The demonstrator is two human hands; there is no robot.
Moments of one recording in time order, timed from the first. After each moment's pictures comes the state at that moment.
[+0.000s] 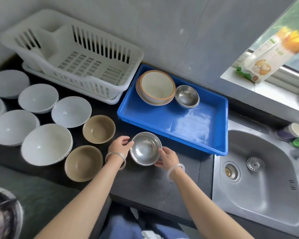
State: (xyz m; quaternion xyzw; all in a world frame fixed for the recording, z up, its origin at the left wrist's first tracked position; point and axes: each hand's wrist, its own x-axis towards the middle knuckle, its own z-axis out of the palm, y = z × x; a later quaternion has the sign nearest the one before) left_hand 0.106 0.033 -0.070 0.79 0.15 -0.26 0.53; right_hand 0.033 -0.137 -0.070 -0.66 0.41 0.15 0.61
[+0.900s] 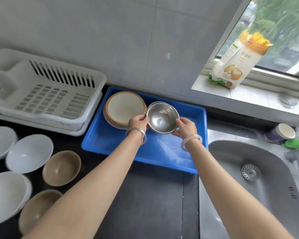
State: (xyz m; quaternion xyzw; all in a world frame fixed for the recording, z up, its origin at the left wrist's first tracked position) left_hand 0.209 -0.168 0.008 0.64 0.16 -0.24 0.71; right_hand 0.148 -0.318 0.002 -0.70 0.40 -0.05 0.60
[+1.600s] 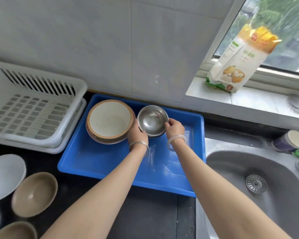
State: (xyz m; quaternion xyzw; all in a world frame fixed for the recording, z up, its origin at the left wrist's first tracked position) left_hand 0.232 -0.234 -0.041 0.87 0.07 -0.13 0.47; right_hand 0.213 -0.357 -0.049 -0.82 0.37 -0.04 0.43
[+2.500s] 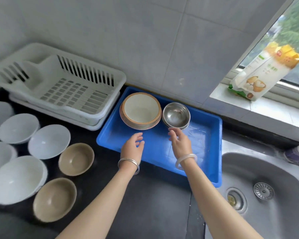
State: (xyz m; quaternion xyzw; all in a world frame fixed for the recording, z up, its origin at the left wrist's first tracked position) left_hand 0.155 -0.095 -0.012 0.82 0.06 -0.16 0.54; right_hand 0.136 -0.253 -0.005 -0.82 0.28 -0.03 0.50
